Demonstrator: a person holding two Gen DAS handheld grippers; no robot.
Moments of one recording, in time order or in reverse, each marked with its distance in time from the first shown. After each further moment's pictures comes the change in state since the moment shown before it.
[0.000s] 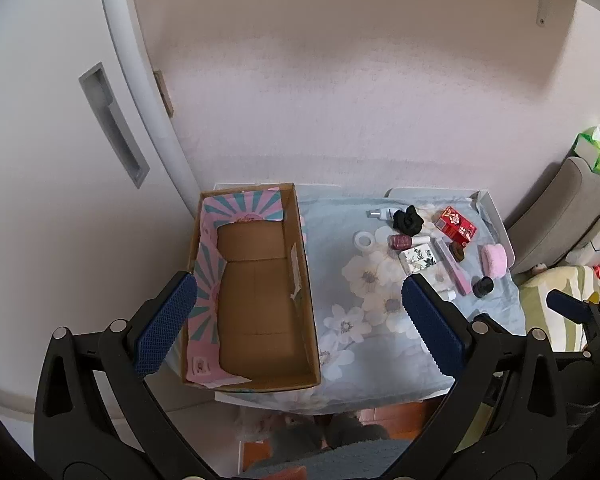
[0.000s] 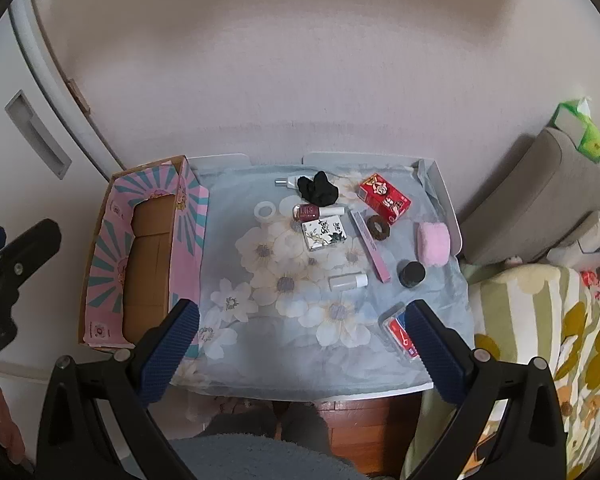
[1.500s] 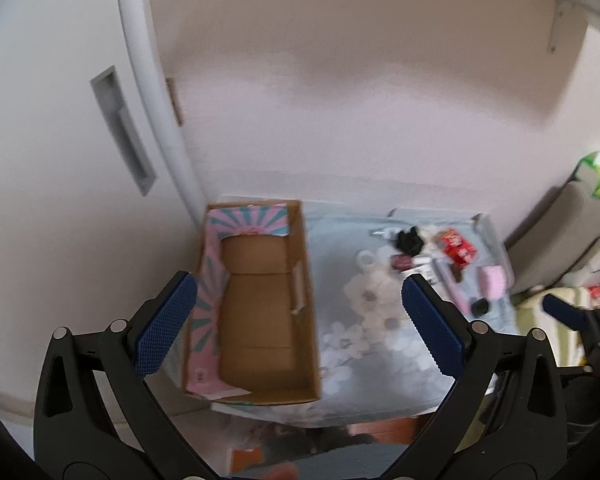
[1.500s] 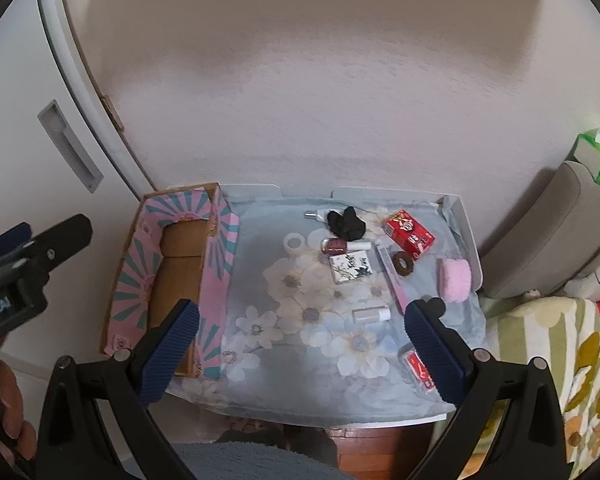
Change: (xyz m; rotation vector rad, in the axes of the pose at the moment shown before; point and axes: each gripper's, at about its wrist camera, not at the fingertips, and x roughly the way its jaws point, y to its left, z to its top) left arm -0.005 0.013 0.018 -0.062 -0.037 -0.032; right arm -0.009 0.012 0.012 -0.064 -0.118 0.090
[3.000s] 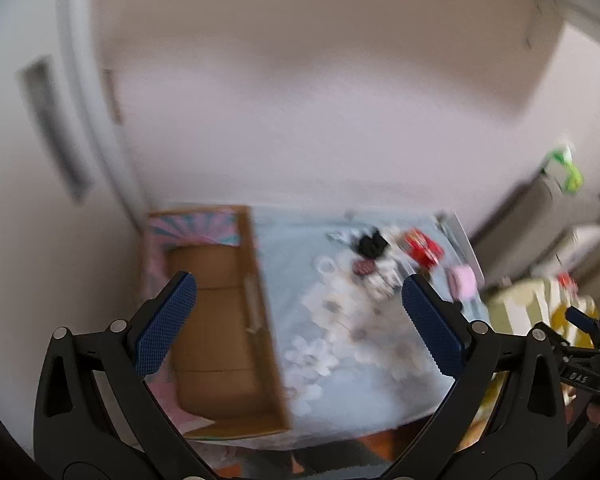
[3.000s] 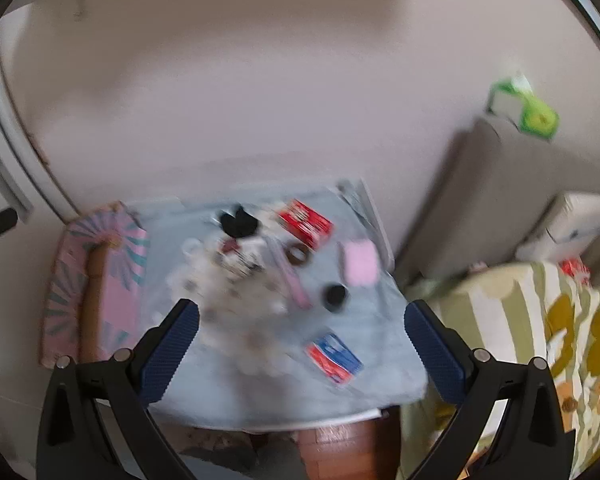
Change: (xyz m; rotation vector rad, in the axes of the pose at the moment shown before) left arm 0.059 -0.020 0.005 0.059 0.036 -0.184; right arm -0.005 -0.124 -0.036 0.141 -0.038 -0.178
